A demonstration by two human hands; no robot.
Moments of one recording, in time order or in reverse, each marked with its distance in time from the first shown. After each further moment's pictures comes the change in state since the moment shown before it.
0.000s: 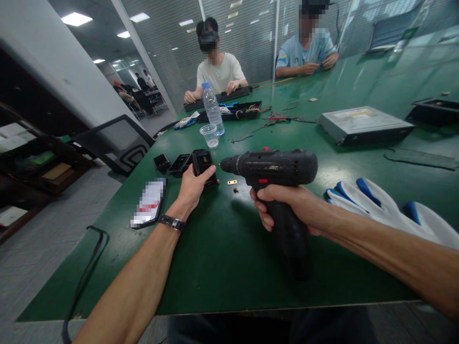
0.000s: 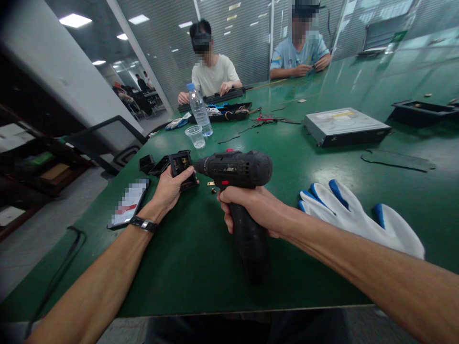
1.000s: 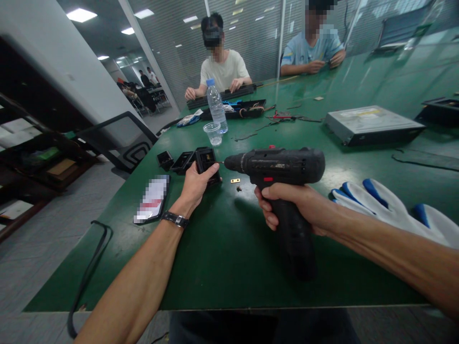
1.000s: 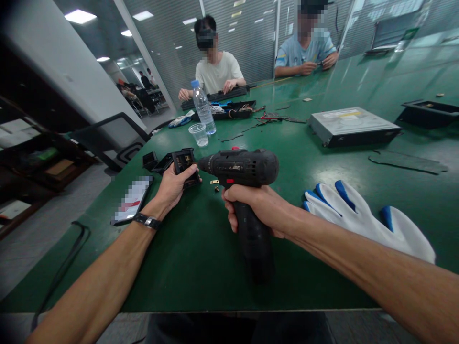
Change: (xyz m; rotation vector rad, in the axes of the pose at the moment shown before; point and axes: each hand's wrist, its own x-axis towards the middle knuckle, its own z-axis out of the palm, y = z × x) left_hand 0.002 -0.004 -0.002 0.004 0.000 0.021; right_hand -0.001 0.000 -0.001 0.037 0.002 0.018
